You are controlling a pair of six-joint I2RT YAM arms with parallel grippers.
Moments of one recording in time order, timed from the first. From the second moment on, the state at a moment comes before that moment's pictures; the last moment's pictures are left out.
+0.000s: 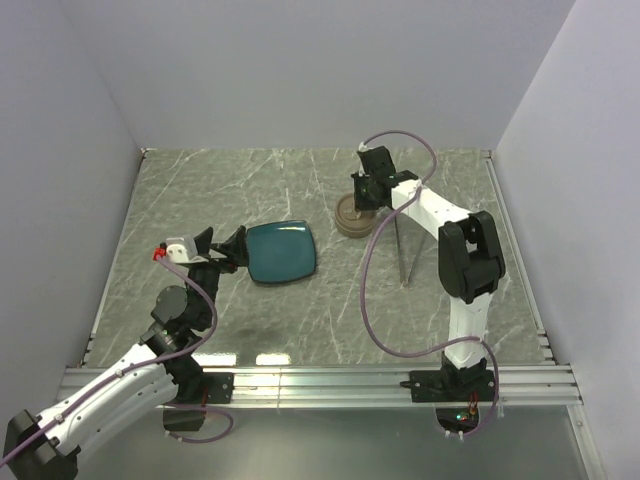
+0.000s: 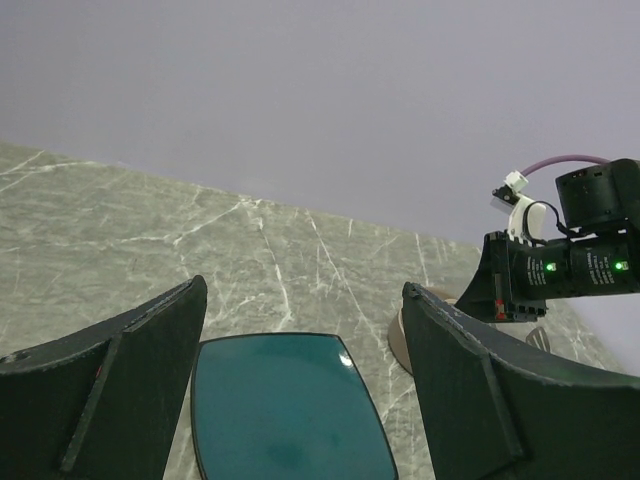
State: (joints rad) left arm -0.70 0.52 0.29 0.53 -0.60 -0.22; right arm 0.39 1.99 1.56 -0.45 0.01 0.25
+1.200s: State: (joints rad) left arm -0.70 0.46 0.28 0.53 -0.59 -0.23; right arm 0.54 1.72 1.18 -0.31 0.11 0.33
